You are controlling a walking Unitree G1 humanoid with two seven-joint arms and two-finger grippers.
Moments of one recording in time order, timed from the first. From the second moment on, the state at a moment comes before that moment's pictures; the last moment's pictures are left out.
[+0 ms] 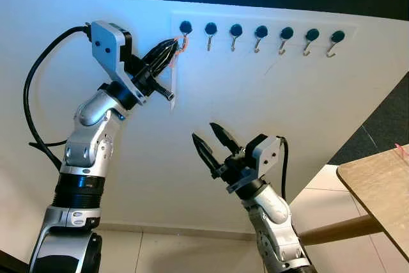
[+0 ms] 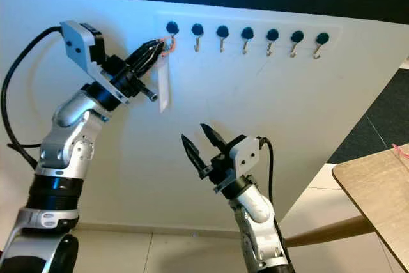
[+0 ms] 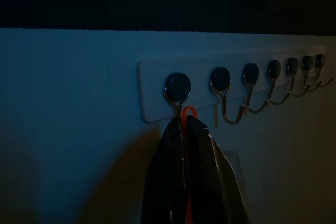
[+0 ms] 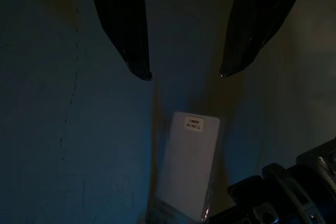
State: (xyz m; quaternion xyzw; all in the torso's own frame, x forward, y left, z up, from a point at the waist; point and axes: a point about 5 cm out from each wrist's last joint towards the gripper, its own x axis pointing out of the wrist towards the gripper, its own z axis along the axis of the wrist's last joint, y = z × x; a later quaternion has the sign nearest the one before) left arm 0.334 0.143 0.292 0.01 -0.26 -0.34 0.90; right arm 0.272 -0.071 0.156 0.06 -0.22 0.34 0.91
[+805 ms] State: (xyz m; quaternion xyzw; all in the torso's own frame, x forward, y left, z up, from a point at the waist) left arm 0.341 0.135 0.271 0.04 -0.18 -0.36 0.92; right arm 0.272 -0.071 0.156 0.06 -0.22 0.34 0.91
